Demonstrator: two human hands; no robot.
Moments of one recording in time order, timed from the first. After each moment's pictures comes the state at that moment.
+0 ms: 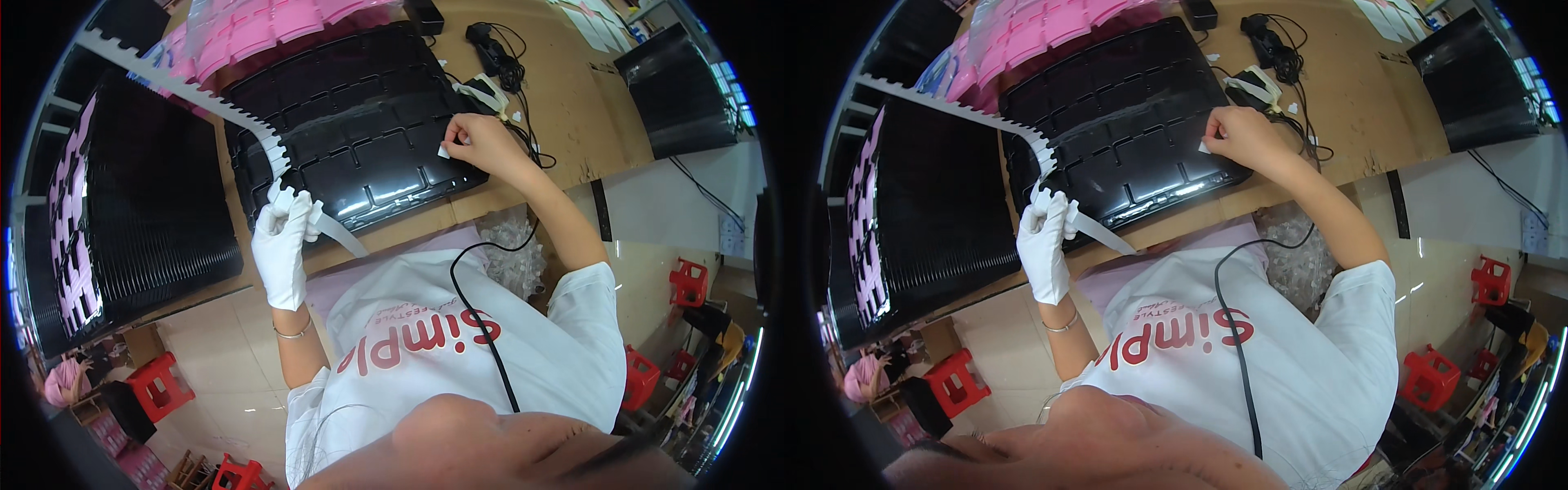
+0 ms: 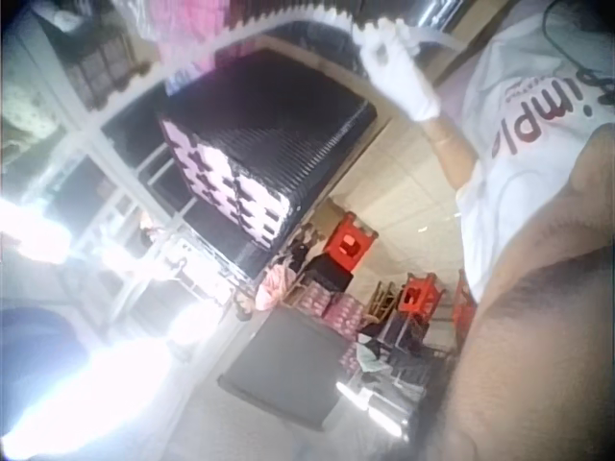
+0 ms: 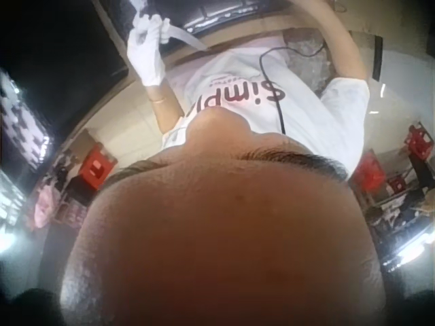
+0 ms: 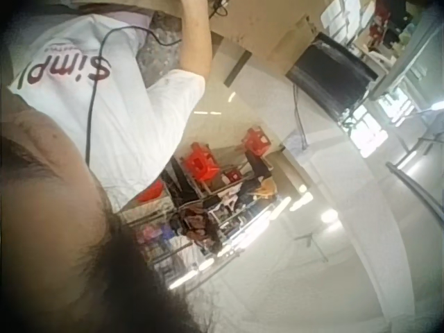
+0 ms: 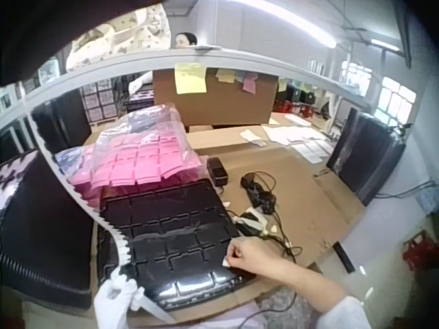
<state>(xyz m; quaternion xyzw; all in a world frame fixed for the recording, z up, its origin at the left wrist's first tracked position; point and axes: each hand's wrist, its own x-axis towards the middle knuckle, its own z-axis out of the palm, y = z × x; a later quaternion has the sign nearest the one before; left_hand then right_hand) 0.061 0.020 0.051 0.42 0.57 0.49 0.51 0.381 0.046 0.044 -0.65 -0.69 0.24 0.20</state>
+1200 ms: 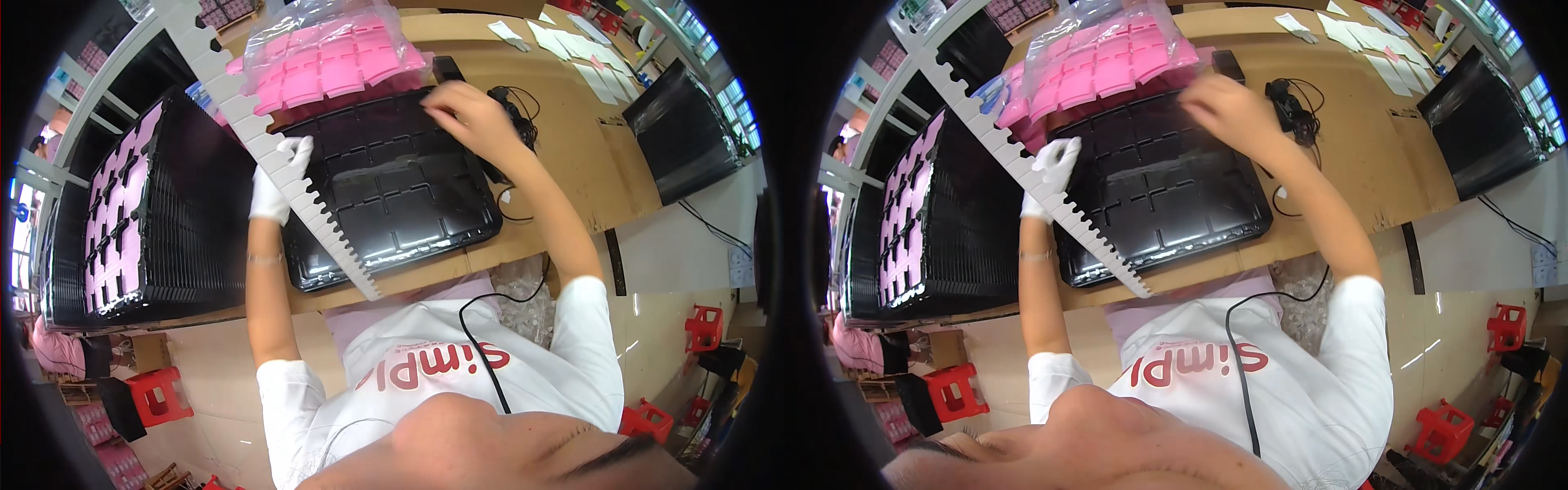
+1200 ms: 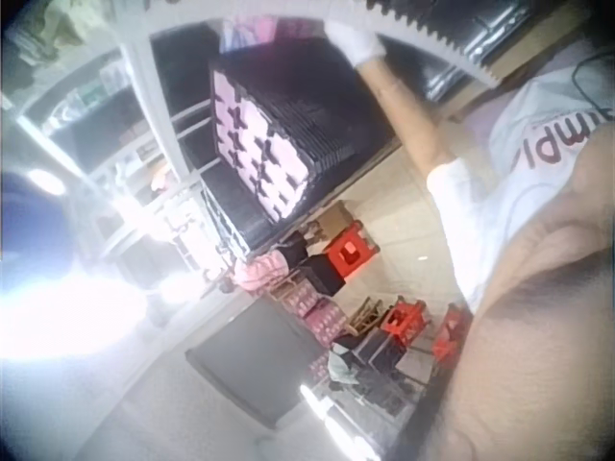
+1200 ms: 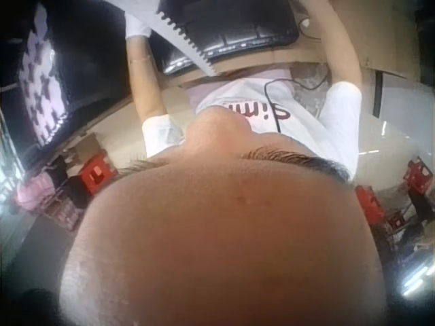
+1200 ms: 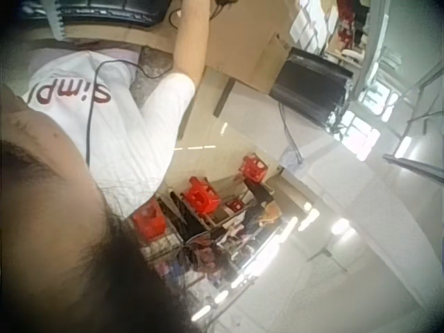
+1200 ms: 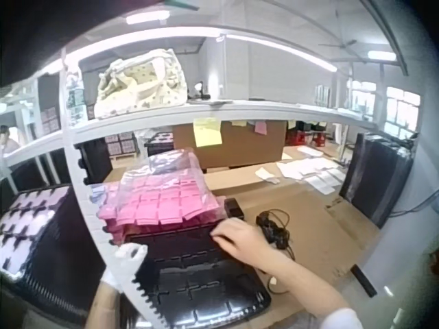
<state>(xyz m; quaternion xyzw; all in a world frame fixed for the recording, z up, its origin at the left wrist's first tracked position) 0.039 0.172 0.083 0.72 0.58 0.32 0.22 0.363 0.133 0.114 -0.42 -0.81 -0.04 0.41</state>
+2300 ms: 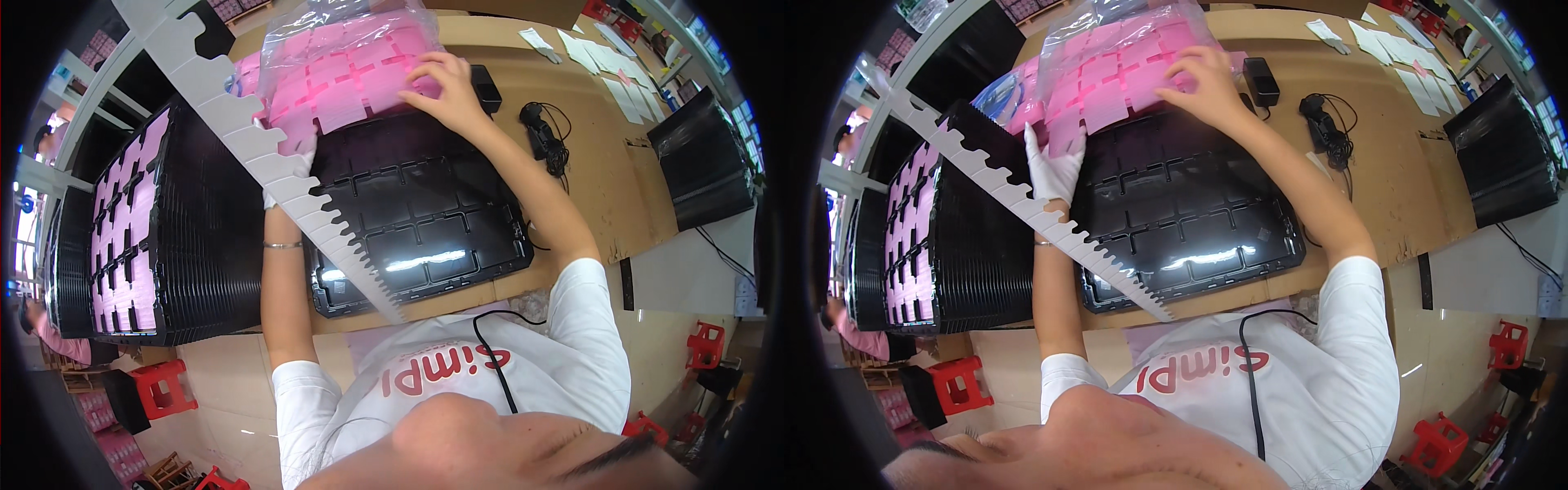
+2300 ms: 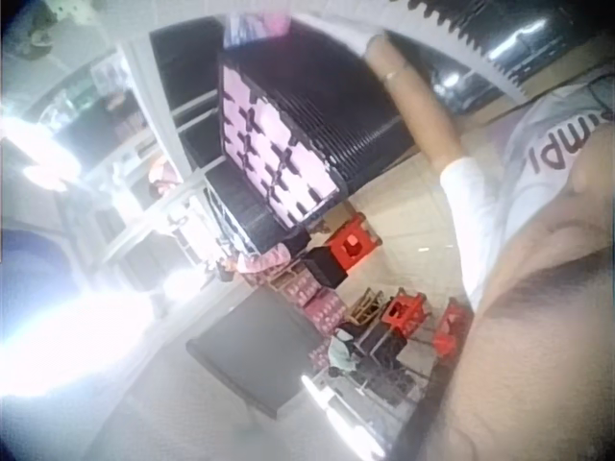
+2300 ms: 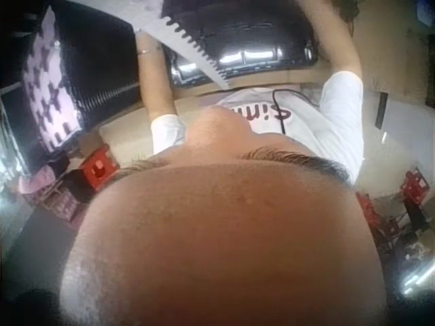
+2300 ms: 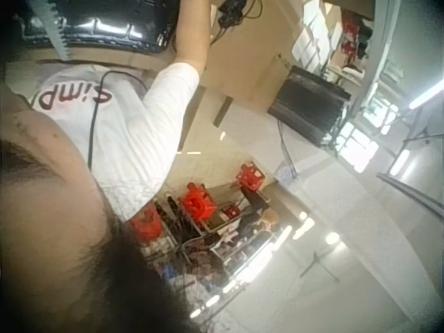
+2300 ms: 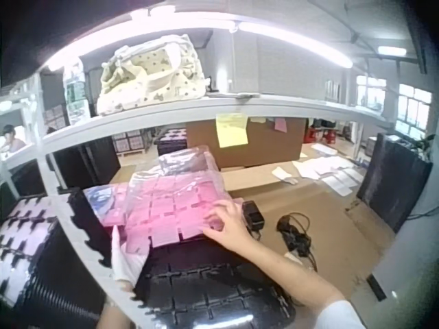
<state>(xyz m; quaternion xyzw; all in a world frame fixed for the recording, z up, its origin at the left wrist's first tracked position) 0.013 0.271 0.035 0.18 0.23 0.66 0.69 0.314 0.266 0.072 -0.47 -0.73 -0.05 0.49</state>
